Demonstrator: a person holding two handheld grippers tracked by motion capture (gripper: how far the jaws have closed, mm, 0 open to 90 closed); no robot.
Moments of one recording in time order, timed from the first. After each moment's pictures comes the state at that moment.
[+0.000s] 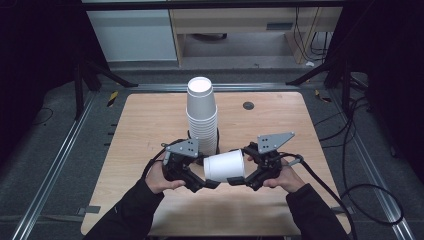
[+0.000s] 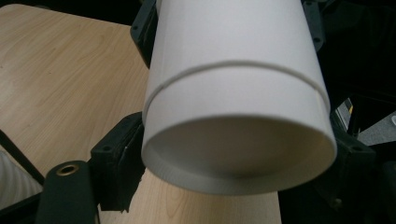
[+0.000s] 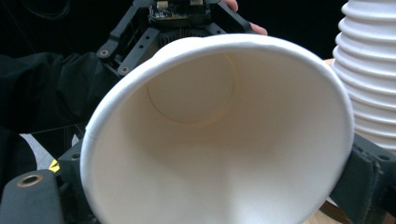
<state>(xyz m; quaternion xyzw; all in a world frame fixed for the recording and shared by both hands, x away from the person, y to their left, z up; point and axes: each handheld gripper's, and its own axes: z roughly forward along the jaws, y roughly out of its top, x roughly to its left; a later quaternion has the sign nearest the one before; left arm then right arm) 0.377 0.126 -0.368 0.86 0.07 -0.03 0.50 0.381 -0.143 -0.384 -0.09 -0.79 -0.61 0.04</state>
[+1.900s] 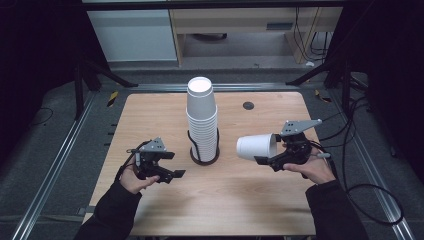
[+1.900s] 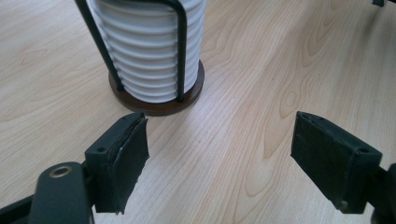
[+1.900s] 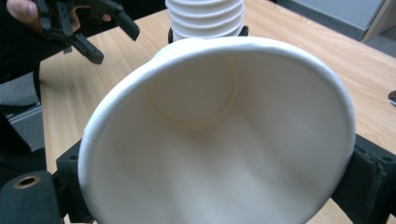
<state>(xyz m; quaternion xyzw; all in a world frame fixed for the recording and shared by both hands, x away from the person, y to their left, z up) 0.398 0.215 -0.416 0.87 0.26 0.07 0.41 0.399 -0.209 -0.363 -0.25 -0.84 -0.47 -0.09</state>
